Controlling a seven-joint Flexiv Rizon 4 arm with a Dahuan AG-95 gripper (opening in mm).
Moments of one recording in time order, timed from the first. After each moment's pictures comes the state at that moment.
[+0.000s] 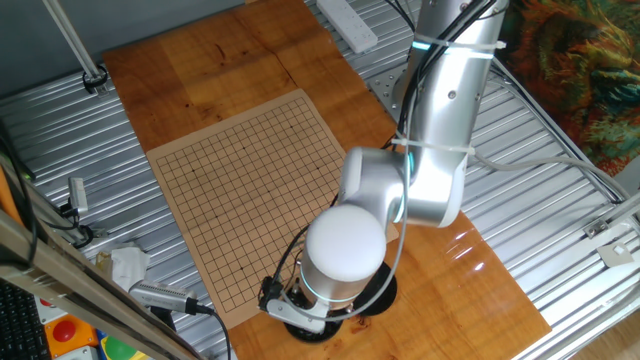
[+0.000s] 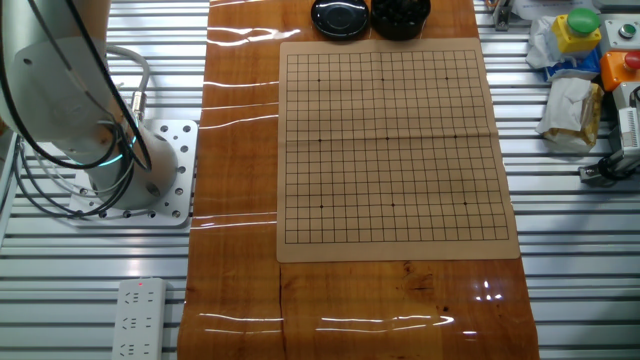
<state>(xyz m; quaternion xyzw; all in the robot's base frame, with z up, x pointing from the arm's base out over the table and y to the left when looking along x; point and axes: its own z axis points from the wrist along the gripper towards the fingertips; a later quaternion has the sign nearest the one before) 0.524 0.379 0.052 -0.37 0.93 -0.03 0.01</state>
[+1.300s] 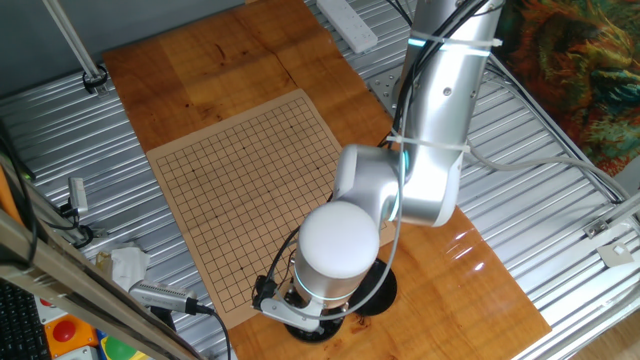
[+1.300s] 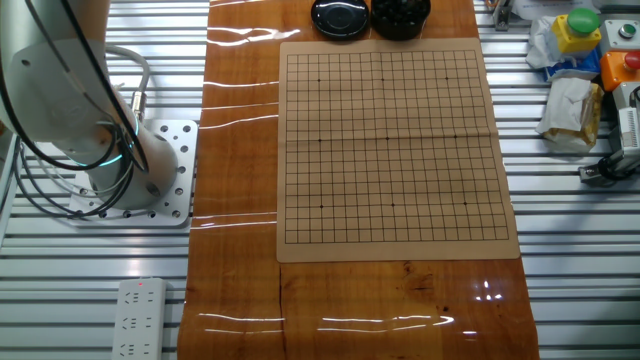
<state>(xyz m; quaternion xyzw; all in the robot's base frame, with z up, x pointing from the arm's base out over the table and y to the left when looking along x) 0.533 0.376 0.053 -0.37 0.93 -0.03 0.02</state>
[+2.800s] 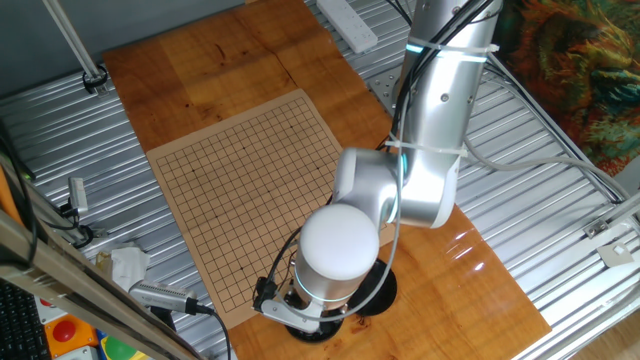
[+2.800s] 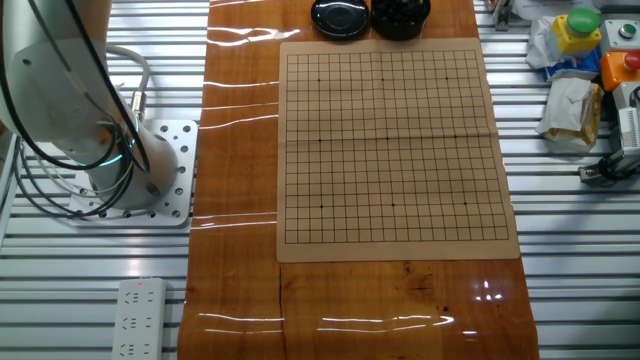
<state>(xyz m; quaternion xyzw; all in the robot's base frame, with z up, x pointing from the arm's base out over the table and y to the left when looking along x) 0.535 0.376 0.047 -0.37 0.93 -0.03 0.02</state>
